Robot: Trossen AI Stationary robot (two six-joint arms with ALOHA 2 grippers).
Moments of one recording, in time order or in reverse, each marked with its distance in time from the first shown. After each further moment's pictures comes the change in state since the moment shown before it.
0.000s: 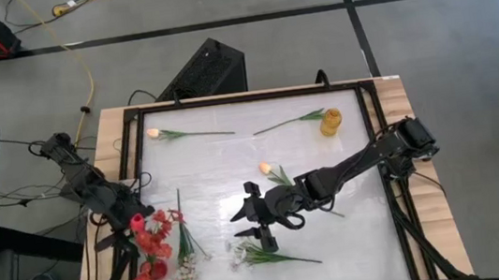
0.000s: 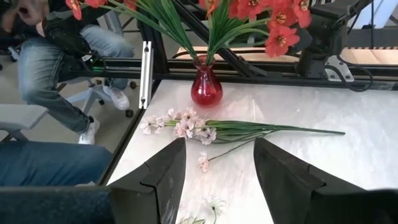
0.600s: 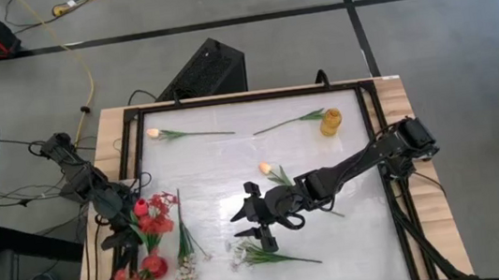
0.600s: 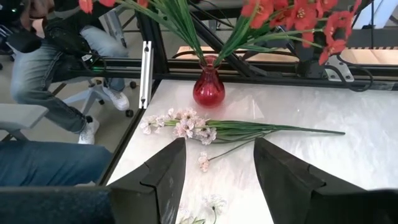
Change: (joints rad) left arm 0.000 0.000 0.000 -0.235 0.036 -0.253; right arm 0.000 0.000 0.000 0.000 0.000 -0.001
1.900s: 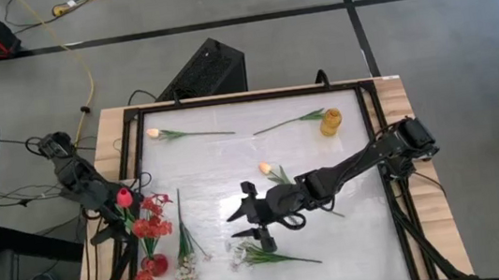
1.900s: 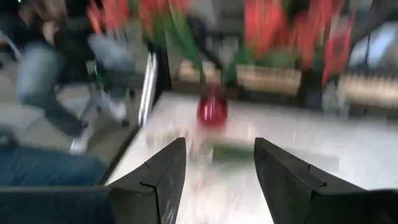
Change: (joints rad) left arm 0.000 0.000 0.148 -0.030 -0.122 0.217; right arm -0.005 0.000 0.000 0.096 -0.004 -0.102
